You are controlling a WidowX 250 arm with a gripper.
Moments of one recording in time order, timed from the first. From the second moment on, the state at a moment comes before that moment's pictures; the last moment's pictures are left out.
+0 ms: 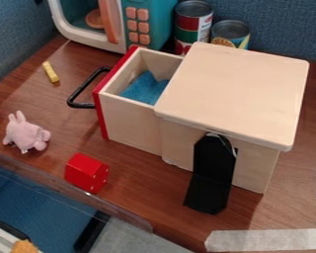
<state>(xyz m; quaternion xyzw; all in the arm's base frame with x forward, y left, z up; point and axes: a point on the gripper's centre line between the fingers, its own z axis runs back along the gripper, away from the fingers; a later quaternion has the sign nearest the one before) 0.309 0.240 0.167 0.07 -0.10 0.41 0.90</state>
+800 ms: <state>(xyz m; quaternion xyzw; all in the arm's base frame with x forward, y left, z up) 0.269 0.289 0.093 0.08 -0.15 0.52 0.84</state>
